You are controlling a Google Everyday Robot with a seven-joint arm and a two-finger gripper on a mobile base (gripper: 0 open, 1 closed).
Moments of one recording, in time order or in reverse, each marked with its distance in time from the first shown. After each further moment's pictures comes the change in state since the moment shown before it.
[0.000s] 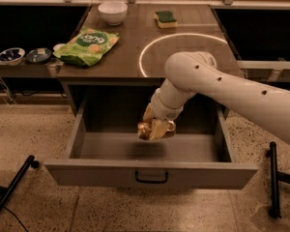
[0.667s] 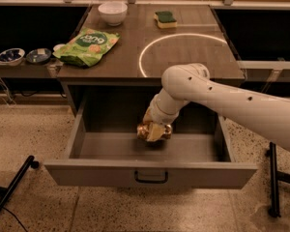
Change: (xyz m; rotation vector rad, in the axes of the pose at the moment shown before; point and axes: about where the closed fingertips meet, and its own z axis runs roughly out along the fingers) arm 0.020 -0.021 0.043 0.047 0.008 0.072
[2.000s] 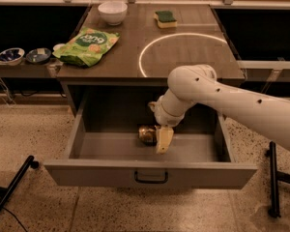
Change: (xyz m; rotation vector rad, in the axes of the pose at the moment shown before) arm 0.012 0.013 -0.010 -0.005 0.001 0.023
